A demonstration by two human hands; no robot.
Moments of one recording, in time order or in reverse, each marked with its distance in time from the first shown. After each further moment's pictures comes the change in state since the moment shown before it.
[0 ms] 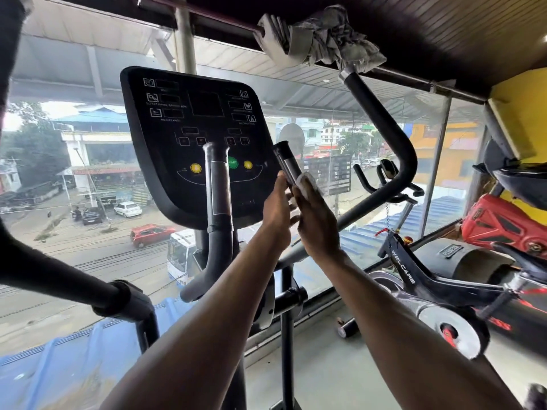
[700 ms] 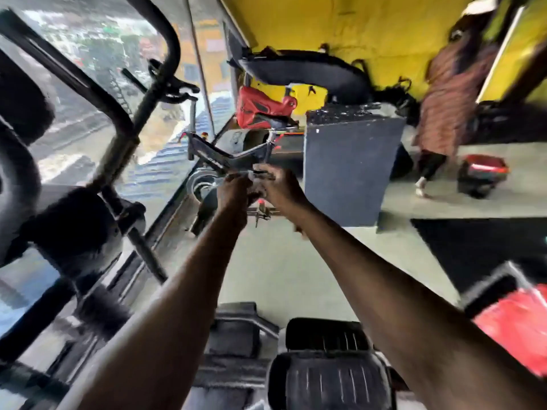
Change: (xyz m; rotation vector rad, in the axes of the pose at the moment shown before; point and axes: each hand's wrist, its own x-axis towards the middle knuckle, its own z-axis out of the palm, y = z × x) left_hand -0.219 -0.156 0.013 0.081 -0.548 -0.391; right_hand -0.201 -0.118 -0.253 0.123 0.036 1.175
